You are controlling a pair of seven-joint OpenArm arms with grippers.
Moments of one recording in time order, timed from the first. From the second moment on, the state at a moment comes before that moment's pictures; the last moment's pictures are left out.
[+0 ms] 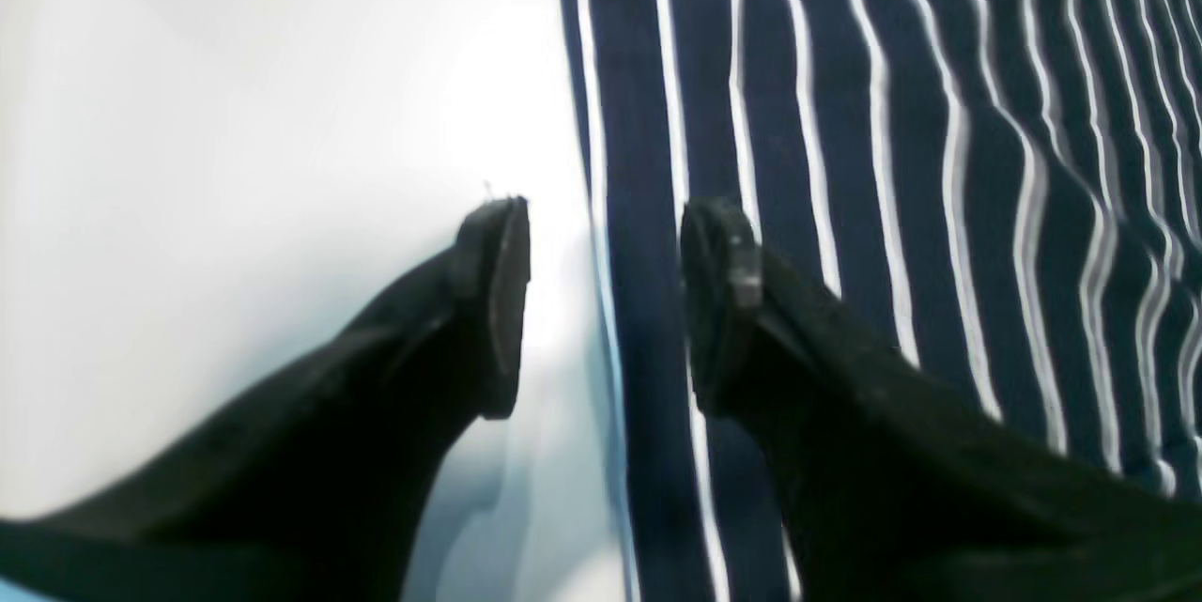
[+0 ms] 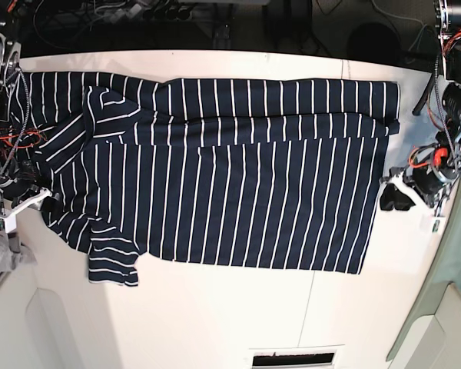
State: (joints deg) left arm -9.0 -28.3 -5.8 57.3 -30.3 -26.8 24.8; right arm 26.4 24.6 6.7 25.4 18.4 25.6 -16.6
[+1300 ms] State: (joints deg) left arm -27.5 -20.3 0.2 32.2 -21.5 -24.7 16.0; right arm 21.1 24.8 6.9 35.7 17.1 28.6 -18.4
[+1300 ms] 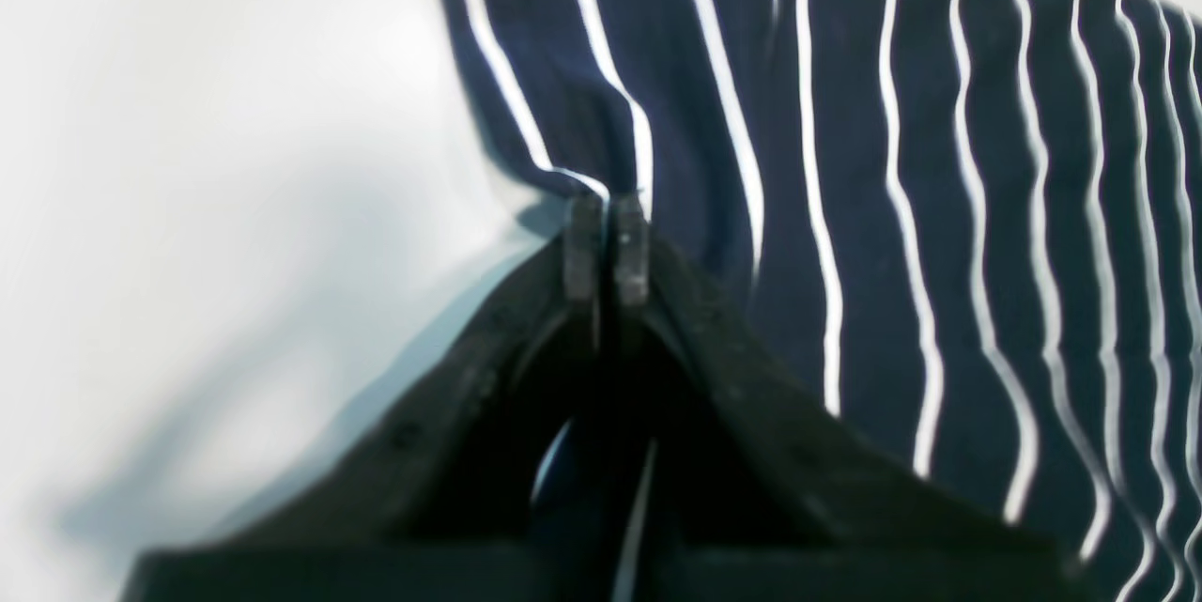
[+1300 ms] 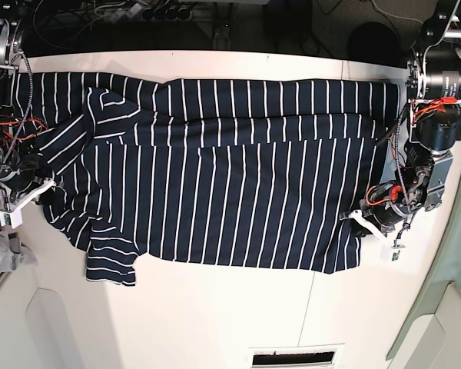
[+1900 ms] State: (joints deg) left arm -6.1 -31.5 0.5 68.9 -31.4 -27.8 29.8; right arm 2.1 29.2 23.1 57.1 27.2 34.0 -24.5
